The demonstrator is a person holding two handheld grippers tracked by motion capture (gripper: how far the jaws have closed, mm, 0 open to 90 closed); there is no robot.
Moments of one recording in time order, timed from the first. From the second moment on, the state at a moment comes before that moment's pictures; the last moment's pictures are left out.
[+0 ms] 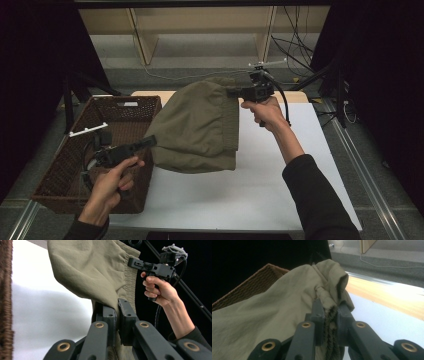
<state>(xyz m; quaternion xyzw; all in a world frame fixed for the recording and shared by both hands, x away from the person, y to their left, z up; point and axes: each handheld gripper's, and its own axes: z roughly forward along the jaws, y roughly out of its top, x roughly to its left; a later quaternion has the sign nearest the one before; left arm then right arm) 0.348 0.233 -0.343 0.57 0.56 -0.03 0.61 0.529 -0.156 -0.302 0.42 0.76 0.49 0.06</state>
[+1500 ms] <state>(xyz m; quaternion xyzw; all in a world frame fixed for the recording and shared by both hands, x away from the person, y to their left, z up) 0.339 0.343 -0.318 0.50 0.57 -0.01 0.65 0.543 -0.046 -0.274 0.39 0.77 0.50 0.05</state>
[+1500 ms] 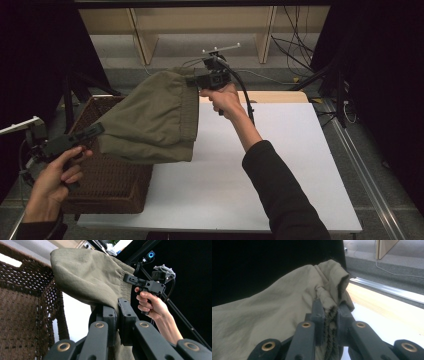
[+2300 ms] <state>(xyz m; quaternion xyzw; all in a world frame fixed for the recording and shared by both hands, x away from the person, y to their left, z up) 0.321 0.408 -0.312 0.47 0.58 0.03 0.67 0.539 0.021 -0.267 0.37 0.78 0.50 0.04</state>
